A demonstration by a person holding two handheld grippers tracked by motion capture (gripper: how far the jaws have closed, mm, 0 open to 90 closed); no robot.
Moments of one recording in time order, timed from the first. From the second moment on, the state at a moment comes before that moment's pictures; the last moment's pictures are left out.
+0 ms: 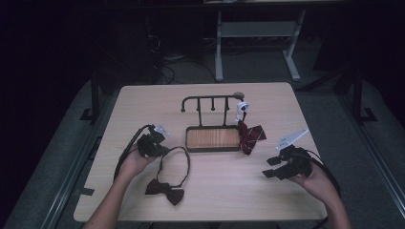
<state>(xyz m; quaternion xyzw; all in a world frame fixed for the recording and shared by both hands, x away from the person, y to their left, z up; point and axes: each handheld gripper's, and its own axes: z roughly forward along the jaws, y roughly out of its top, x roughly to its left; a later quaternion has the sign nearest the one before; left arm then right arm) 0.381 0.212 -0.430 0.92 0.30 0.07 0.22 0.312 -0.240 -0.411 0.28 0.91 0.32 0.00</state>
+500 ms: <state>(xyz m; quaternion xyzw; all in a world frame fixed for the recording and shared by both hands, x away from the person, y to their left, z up) 0.369 0.207 -0.400 0.93 0.27 0.07 0.24 0.311 -0.242 -0.410 0.28 0.90 0.32 0.00</state>
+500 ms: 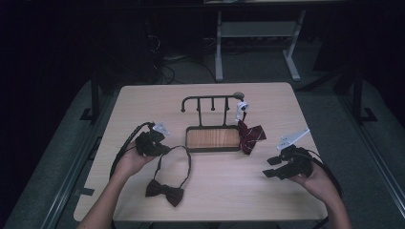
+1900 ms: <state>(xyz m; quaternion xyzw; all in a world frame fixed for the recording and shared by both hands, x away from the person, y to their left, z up) 0.355 0.217 -0.351 0.94 0.22 0.04 0.24 0.310 -0.243 -0.409 0.29 0.90 0.33 -0.01</state>
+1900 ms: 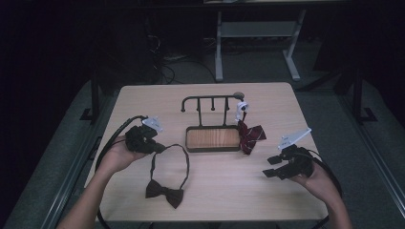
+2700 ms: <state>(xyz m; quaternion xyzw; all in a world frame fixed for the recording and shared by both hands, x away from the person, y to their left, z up) 0.350 0.218 -0.321 0.95 0.19 0.03 0.25 0.314 -0.241 -0.409 0.29 0.90 0.33 0.00</state>
